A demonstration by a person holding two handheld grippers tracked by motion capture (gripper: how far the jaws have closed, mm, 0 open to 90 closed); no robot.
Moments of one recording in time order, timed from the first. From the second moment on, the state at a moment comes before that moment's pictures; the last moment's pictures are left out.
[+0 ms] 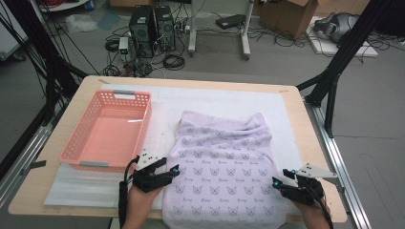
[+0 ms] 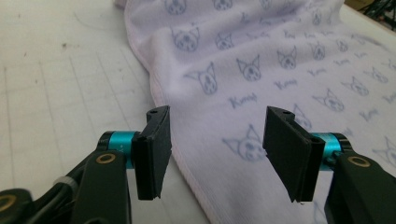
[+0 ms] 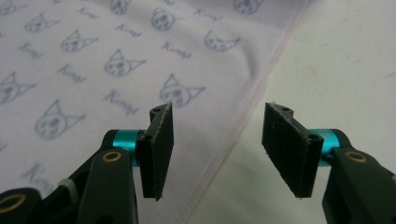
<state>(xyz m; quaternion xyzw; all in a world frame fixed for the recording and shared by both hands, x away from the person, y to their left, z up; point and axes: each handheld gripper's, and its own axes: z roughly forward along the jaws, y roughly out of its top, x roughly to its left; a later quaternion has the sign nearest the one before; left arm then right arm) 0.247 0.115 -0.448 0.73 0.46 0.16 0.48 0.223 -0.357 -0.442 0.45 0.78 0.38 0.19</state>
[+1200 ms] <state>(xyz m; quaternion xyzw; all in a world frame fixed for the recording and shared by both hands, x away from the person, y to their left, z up) 0.160 0.129 -0.449 0.76 0.44 0.16 0.45 0.153 -0.366 -0.440 0.42 0.82 0.35 0.15</state>
